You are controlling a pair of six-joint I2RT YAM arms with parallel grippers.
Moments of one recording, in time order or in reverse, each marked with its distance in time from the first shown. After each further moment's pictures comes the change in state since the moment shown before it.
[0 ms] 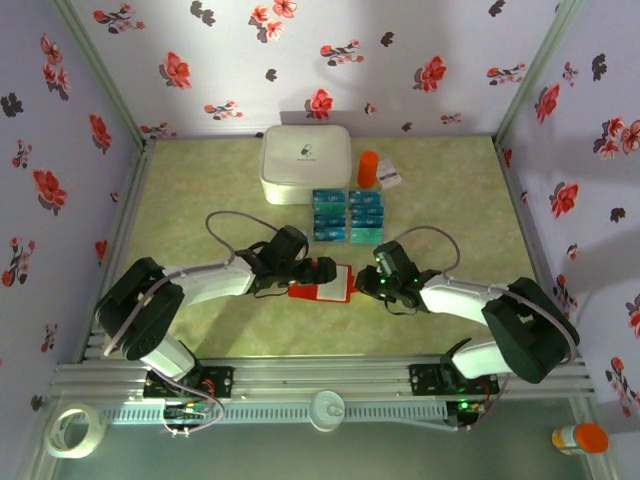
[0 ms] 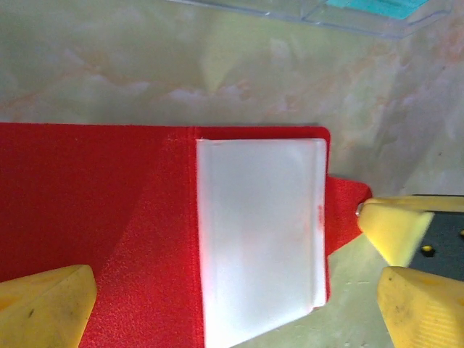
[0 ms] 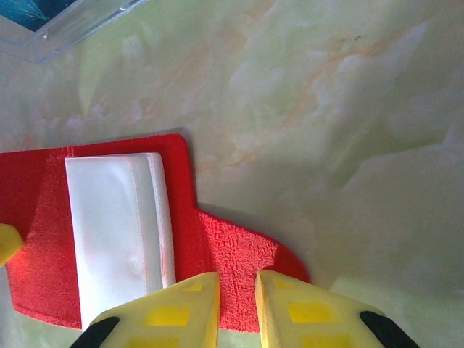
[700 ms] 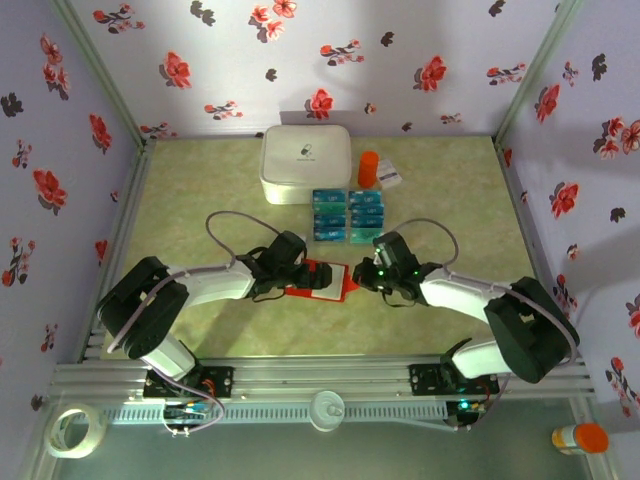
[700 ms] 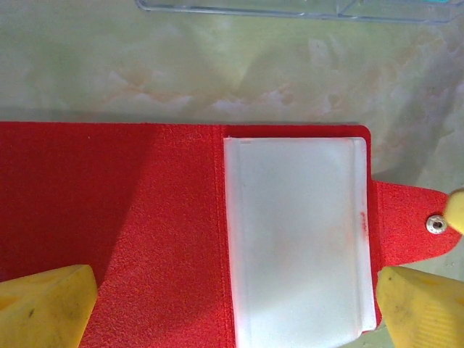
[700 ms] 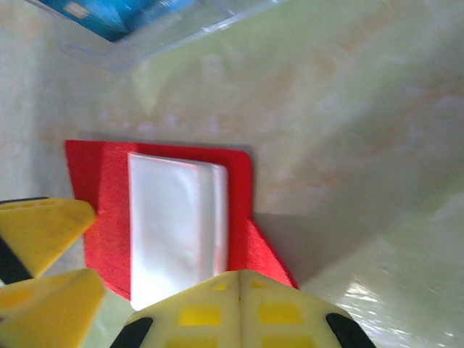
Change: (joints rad) left arm 0.000 0.009 -0.045 0.051 -0.090 0.118; right arm -0.022 0.000 0.083 -0.024 -0.097 -0.027
